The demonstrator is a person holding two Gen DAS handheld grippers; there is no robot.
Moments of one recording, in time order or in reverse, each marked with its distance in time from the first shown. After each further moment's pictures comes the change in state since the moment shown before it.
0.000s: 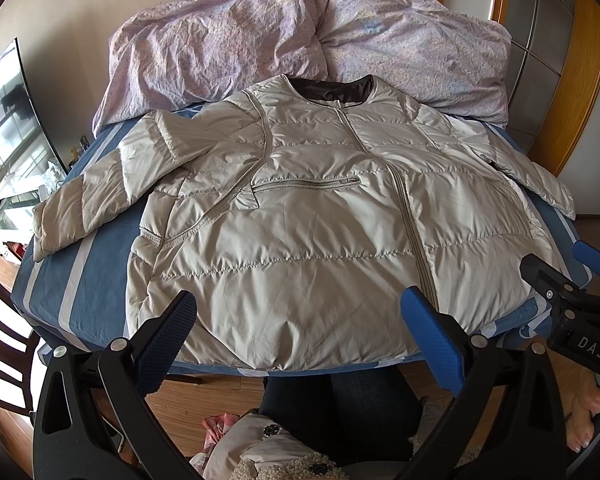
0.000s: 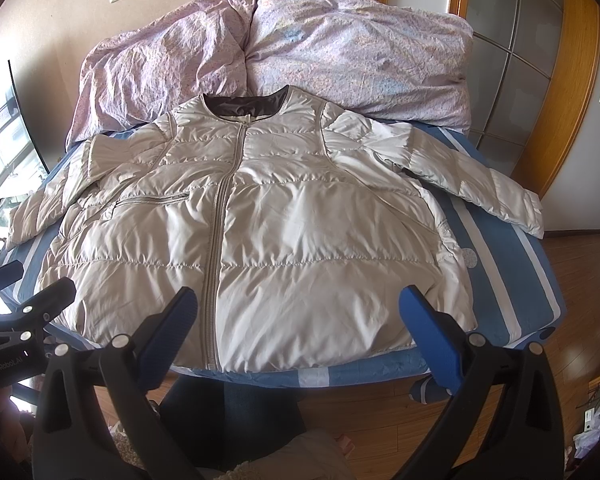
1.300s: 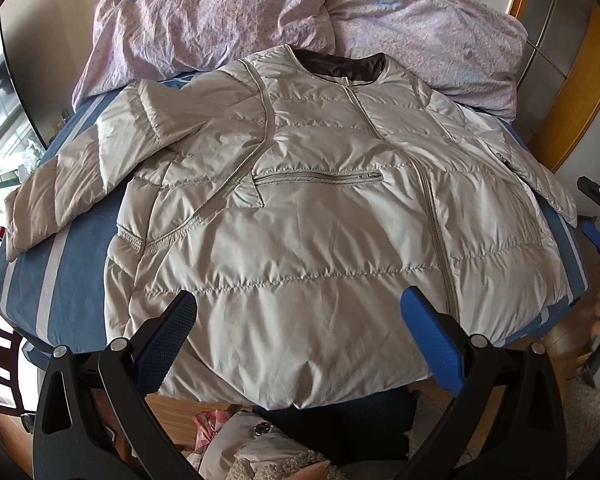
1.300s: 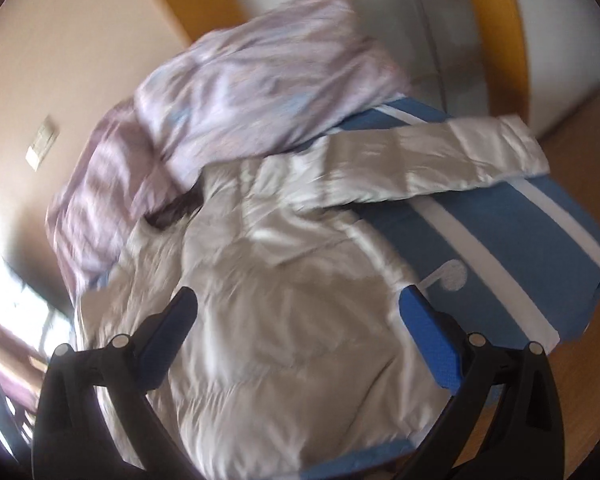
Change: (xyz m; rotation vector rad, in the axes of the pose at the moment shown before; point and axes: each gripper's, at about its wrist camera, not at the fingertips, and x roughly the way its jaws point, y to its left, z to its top) left arm 0.045 0.026 0.024 -0.033 0.109 -0.073; right arm 0.074 -0.185 0.038 0.639 -0.102 0.162
